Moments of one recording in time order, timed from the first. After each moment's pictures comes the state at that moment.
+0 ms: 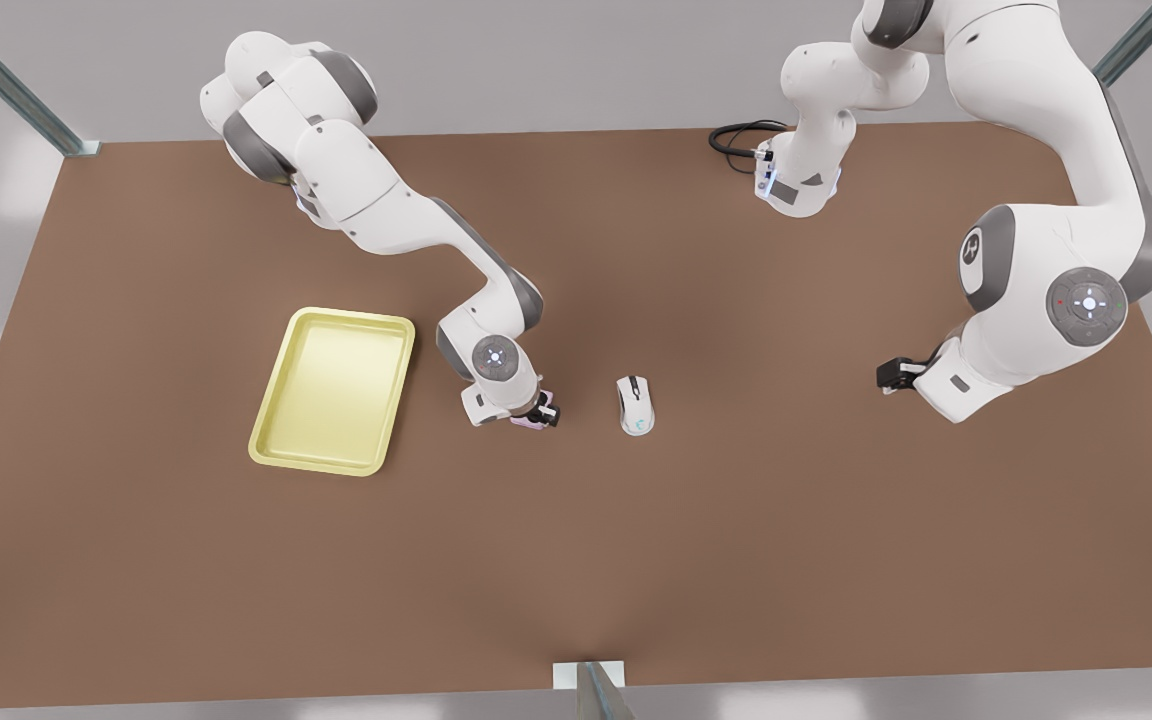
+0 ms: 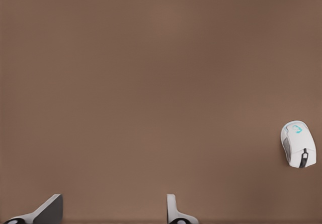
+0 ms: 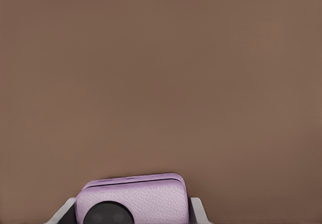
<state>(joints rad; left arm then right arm) -0.09 0.31 -0.01 -1.41 0.06 1.59 0.01 0.52 0.76 0.17 -1.67 -0.03 2.42 1.07</state>
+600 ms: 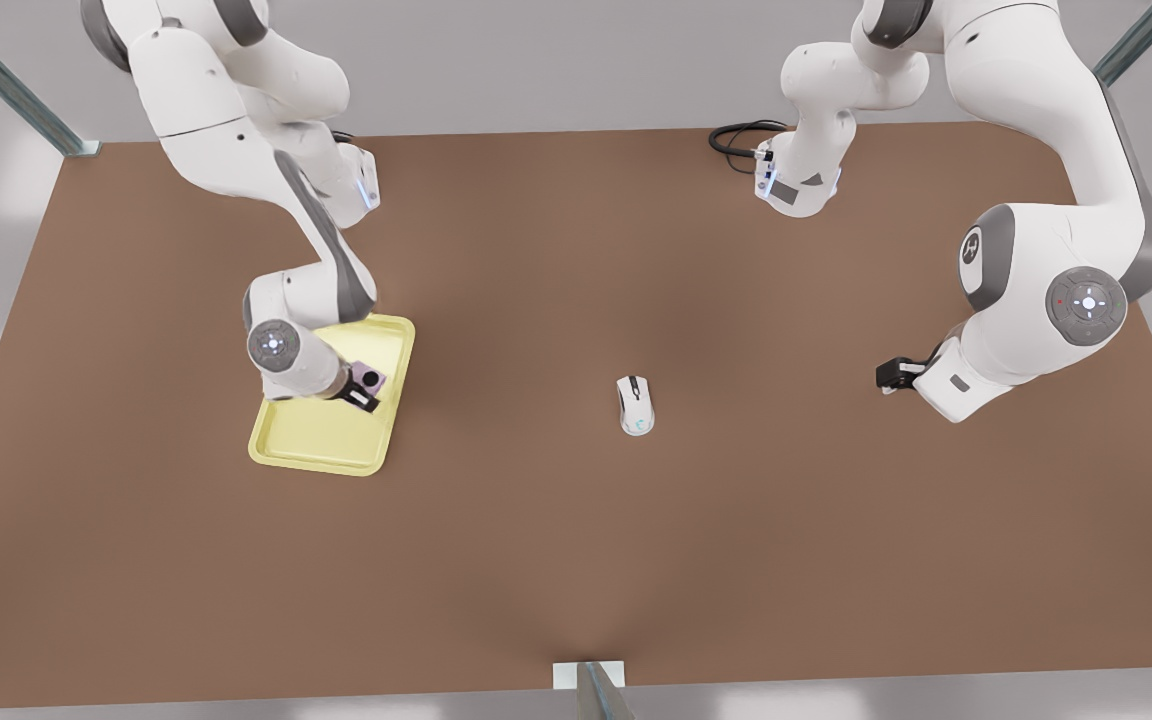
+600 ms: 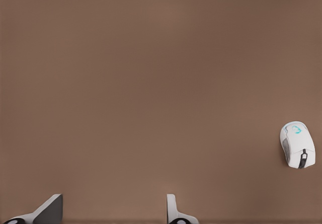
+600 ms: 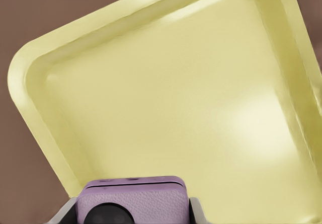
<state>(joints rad) -0.10 0.30 -0.01 -1.41 0.05 1.59 0.01 0.01 0.24 0.17 -2.28 -0.03 2.35 0.80</state>
